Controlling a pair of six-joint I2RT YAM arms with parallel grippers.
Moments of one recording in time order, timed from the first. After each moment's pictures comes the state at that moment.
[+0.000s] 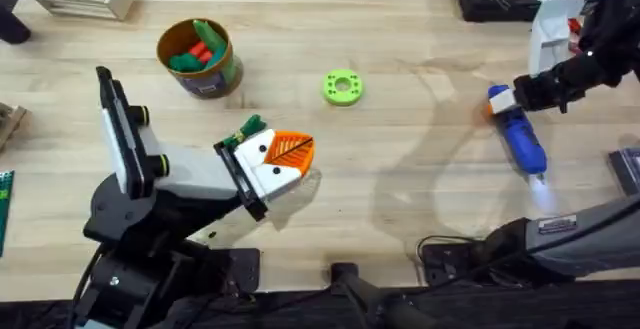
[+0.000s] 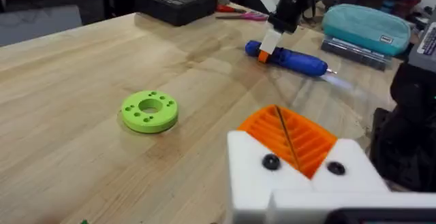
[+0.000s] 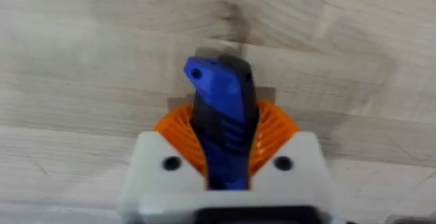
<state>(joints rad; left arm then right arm) -0.32 0.01 0.01 -0.06 0.71 -0.13 -0.46 1.73 1.08 -0.75 -0.07 -0.62</state>
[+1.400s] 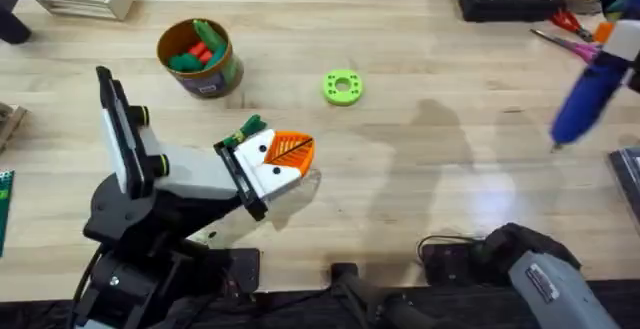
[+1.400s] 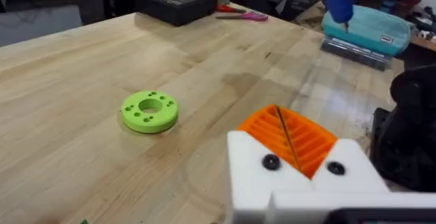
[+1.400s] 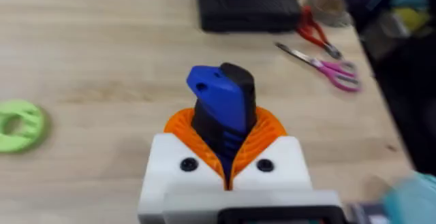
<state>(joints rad) -0.32 0.01 0.01 -0.06 0.71 -0.13 -0.48 0.79 1.00 -0.75 -0.21 -0.36</state>
